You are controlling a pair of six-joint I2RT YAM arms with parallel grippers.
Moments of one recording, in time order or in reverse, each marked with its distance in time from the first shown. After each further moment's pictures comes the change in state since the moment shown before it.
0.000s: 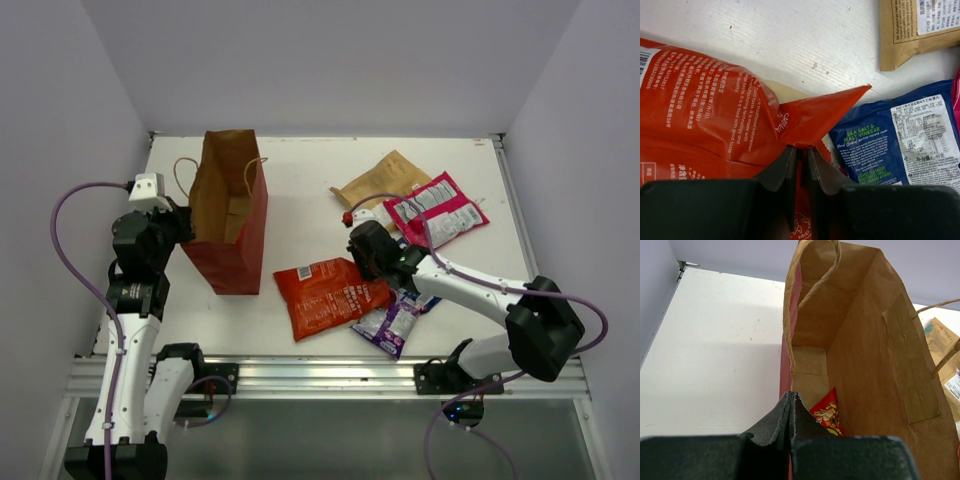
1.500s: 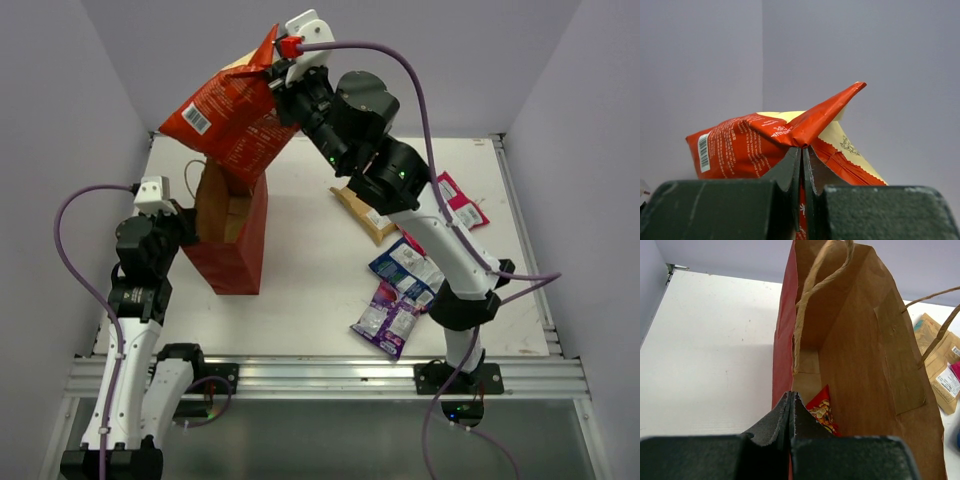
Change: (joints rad) left arm -0.045 -0.024 -0.017 0.006 -0.008 0.000; right arm 0.201 0.529 1.790 -0.116 0.092 -0.449
